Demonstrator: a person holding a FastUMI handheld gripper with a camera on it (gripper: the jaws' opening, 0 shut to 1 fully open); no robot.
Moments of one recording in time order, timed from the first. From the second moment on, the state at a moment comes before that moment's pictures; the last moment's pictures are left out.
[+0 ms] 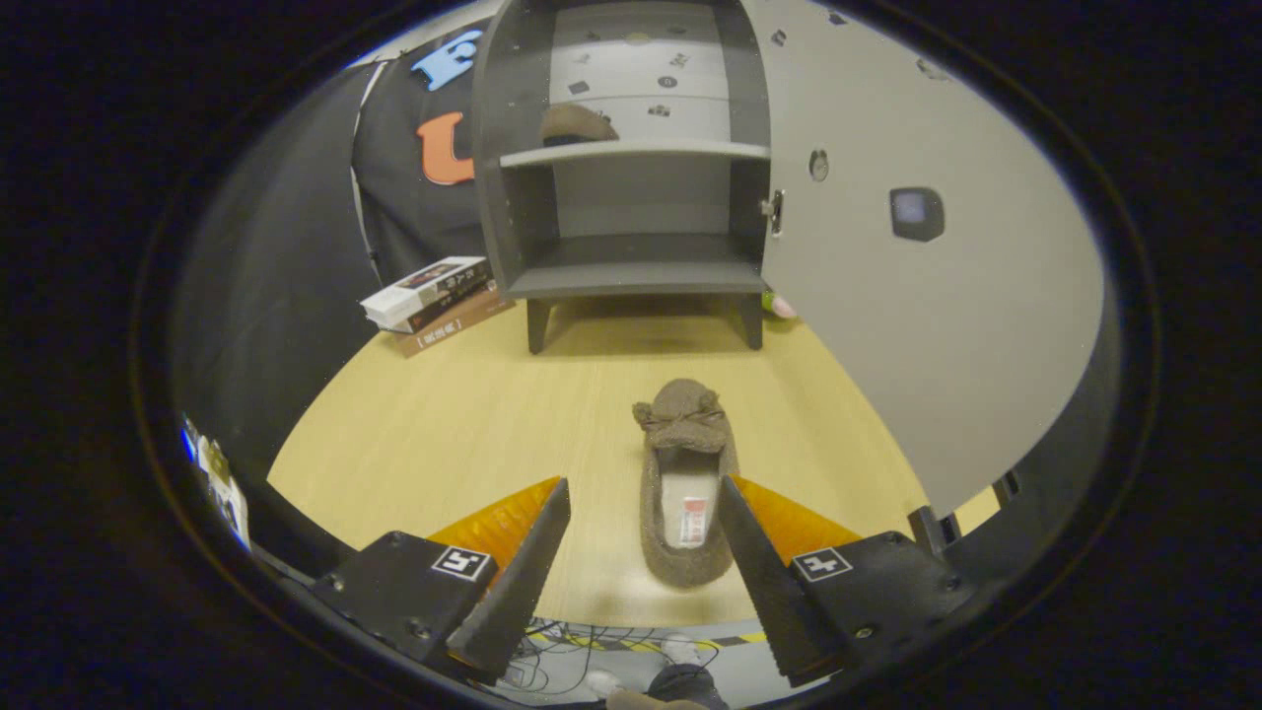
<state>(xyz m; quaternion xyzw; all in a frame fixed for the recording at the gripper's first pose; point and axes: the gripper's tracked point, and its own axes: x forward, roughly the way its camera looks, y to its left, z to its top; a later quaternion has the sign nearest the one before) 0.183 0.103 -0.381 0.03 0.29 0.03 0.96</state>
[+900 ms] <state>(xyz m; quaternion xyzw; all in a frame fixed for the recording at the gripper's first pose) 0.298 0.107 -0.456 0.04 0.37 0.04 0.93</state>
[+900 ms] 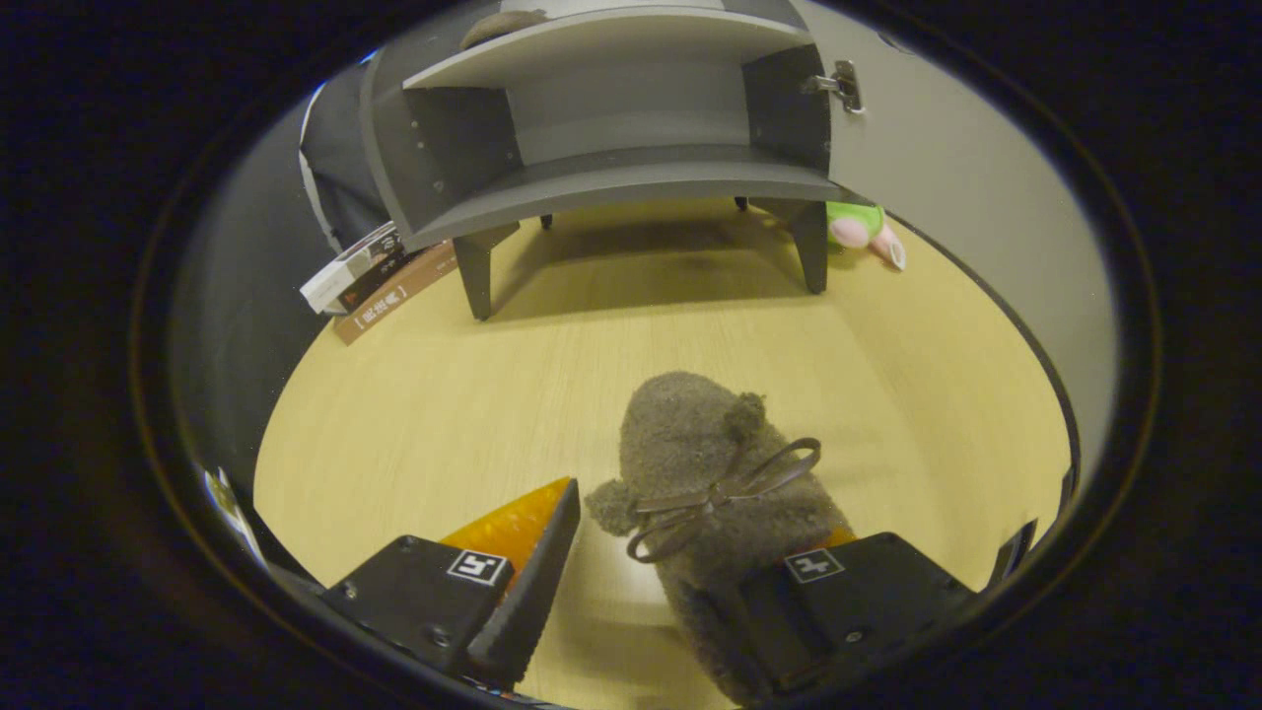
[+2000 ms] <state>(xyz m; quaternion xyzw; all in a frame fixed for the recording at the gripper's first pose) 0.300 0.137 -0.156 -0.01 0.17 0.10 0.98</state>
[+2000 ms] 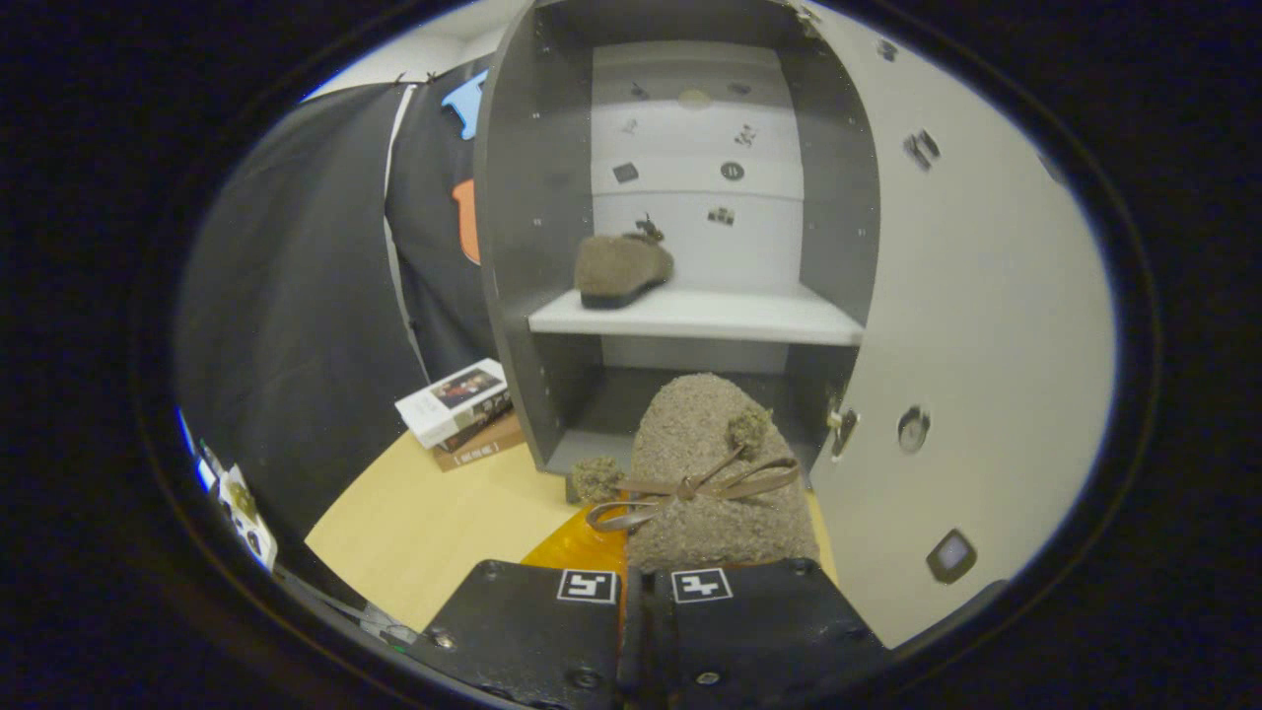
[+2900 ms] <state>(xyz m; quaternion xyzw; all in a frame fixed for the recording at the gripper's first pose) 0.516 0.142 0.004 -0.02 0.07 0.08 0.99</state>
